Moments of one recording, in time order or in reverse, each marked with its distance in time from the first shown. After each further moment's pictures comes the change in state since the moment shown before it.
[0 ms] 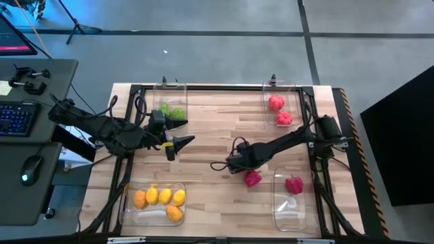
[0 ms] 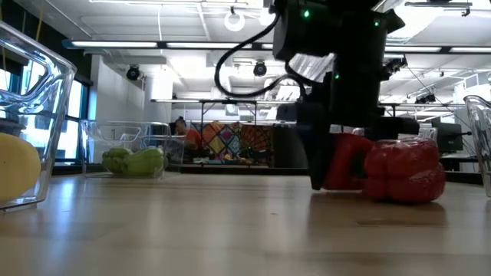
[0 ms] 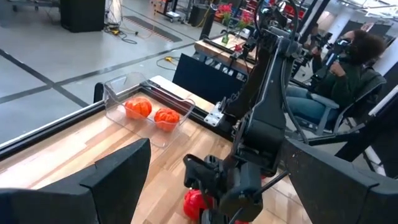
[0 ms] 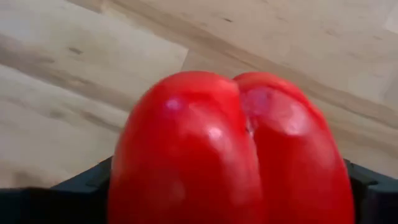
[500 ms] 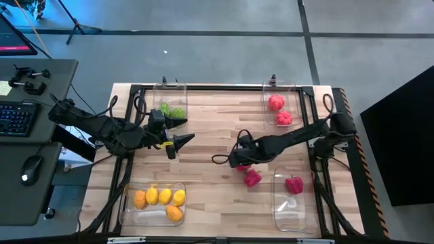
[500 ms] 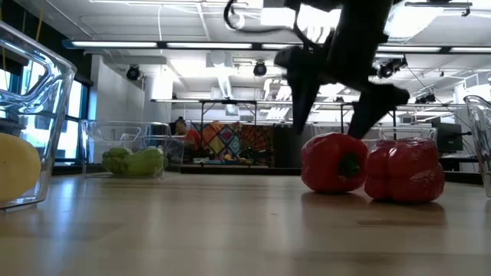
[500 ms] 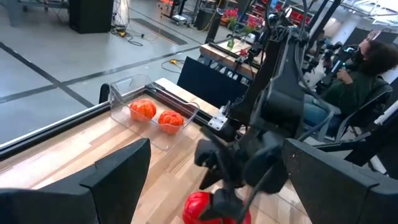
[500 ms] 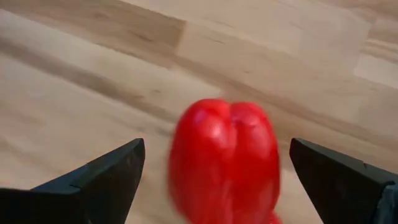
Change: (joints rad) left arm 0.000 0.002 0.000 0.002 -0.027 -0.019; right arm -0.006 -0.174 0.001 0.003 0.078 0.002
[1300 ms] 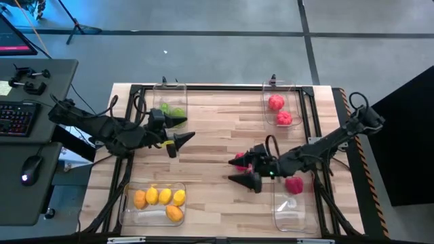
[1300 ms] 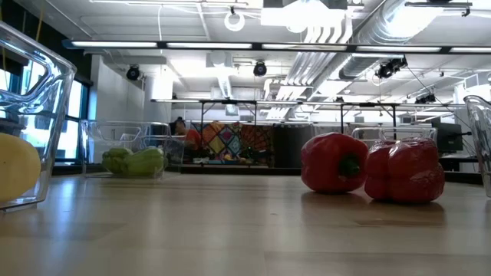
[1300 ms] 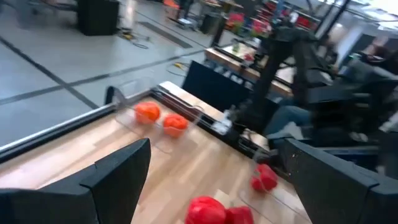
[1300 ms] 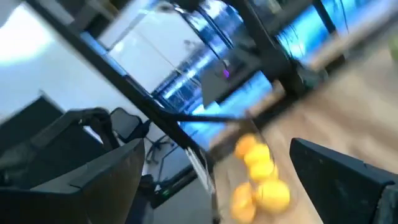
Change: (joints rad) left arm 0.004 0.004 0.000 0.008 -0.023 -0.007; right arm 0.283 -0.352 -0.275 1.193 0.221 -0.688
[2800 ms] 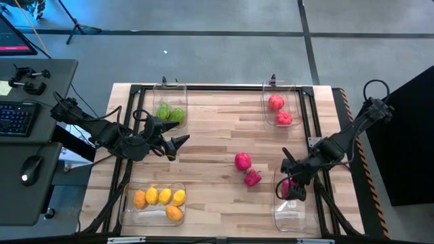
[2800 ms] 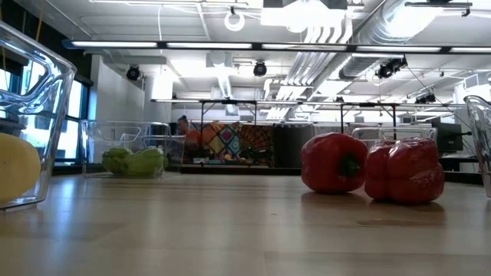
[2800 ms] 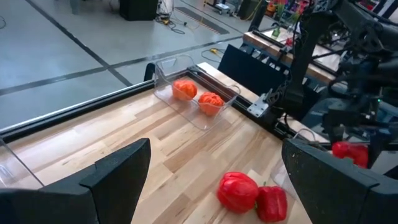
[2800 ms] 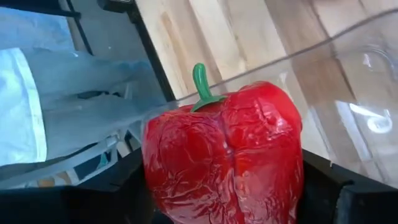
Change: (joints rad) left arm -0.096 0.017 0.000 -0.262 -0.181 -0.242; right arm 0.144 -0.312 -0.015 -1.249 -0.658 0.465
